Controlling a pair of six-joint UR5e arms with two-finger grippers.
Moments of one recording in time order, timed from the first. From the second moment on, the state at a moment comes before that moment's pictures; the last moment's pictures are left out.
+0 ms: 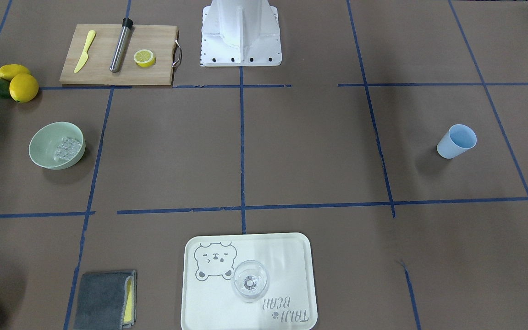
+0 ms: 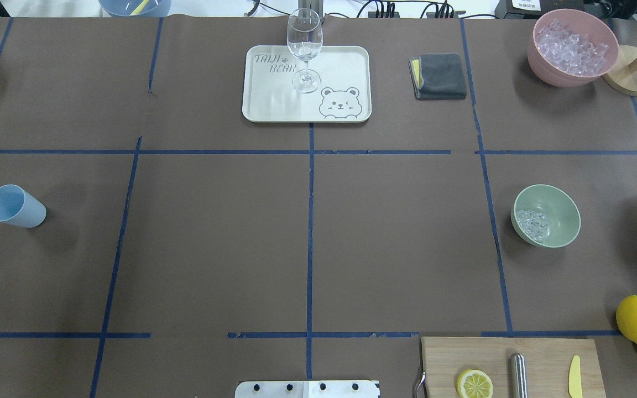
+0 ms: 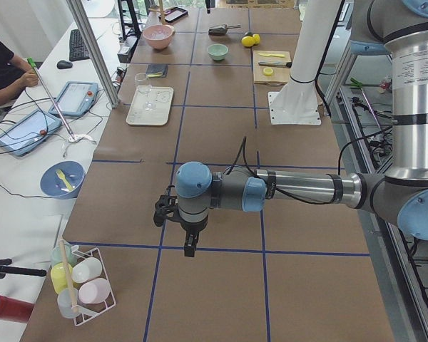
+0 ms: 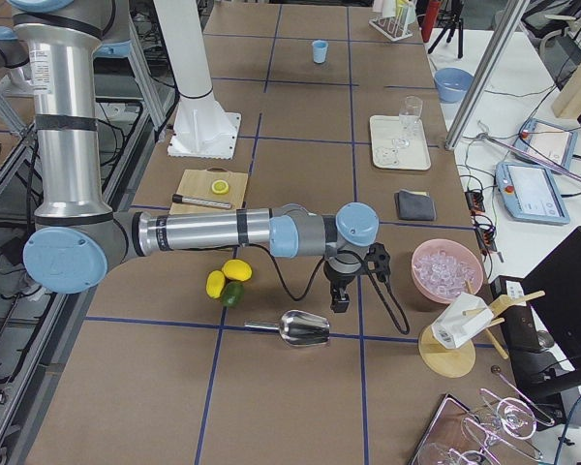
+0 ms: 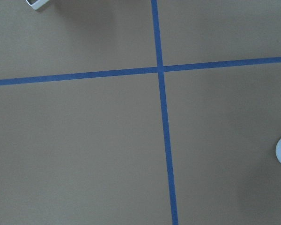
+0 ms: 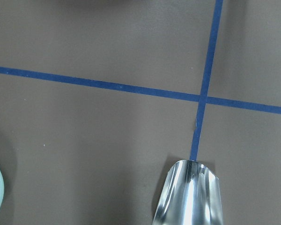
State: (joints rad) left arm -1.59 -1.46 -1.74 -1.59 -2.29 0.06; right arm 1.45 -1.55 1.66 -1.61 2.37 0.00
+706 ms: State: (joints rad) left arm -1.59 -1.45 -1.73 -1.60 -2.28 0.06; right arm 1.44 -1.56 1.65 -1.61 2.38 0.03
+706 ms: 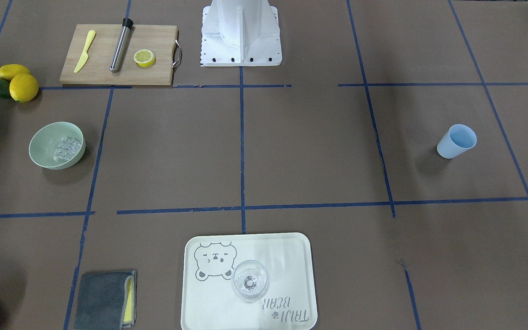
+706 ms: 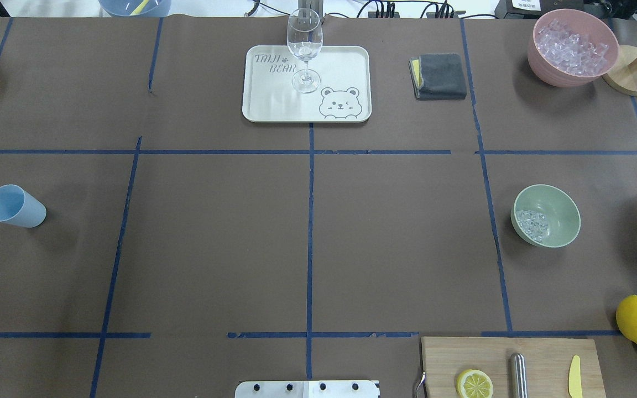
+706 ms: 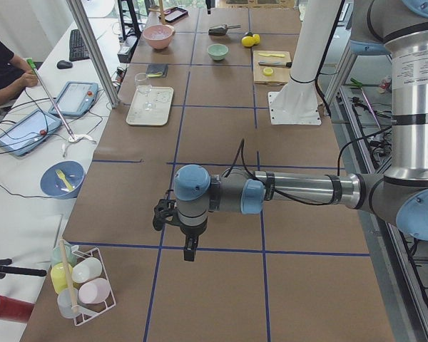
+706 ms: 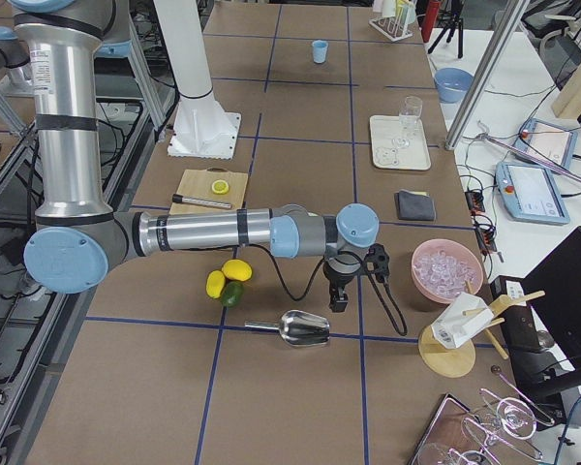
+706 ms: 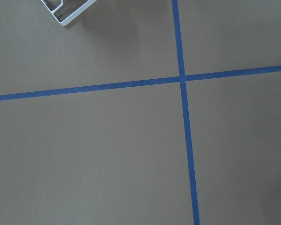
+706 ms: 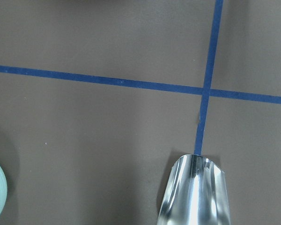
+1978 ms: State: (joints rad) left arm -1.58 -1.44 -1.79 -1.48 -2.35 0.06; right arm 1.43 -1.59 1.66 -1.61 2.39 0.08
